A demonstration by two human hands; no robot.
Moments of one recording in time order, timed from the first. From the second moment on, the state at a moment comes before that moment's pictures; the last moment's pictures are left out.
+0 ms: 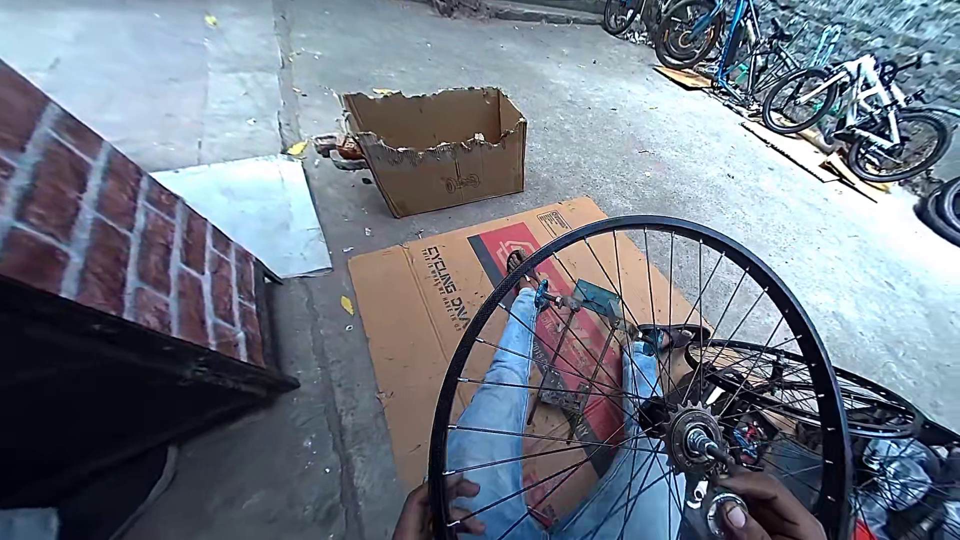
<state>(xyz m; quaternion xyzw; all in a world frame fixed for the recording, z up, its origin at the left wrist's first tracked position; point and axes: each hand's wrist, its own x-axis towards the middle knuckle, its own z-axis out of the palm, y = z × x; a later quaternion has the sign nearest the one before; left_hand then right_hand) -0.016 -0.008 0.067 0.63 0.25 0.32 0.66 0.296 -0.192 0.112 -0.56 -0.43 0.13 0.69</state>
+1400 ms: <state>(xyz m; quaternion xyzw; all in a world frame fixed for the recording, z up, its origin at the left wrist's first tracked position) 0.035 -0.001 0.046 0.70 0.34 0.17 0.61 0.421 -0.202 -0.011 -0.66 -0.35 0.39 0.53</state>
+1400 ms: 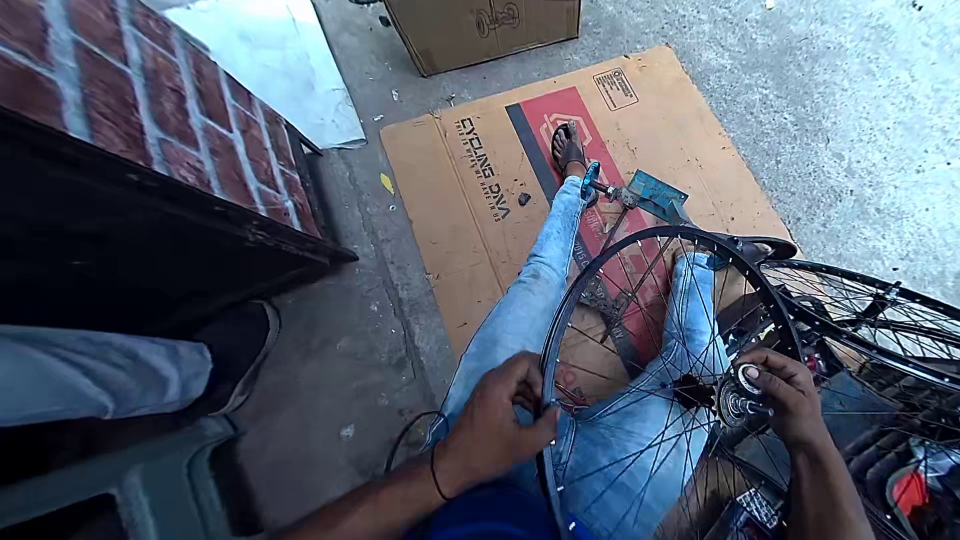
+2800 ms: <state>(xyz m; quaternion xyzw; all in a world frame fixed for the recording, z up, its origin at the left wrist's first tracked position) 0.031 -0.004 0.023 0.67 0.35 0.17 0.63 0.226 -0.089 0.030 -0.78 -0.50 0.22 0.31</state>
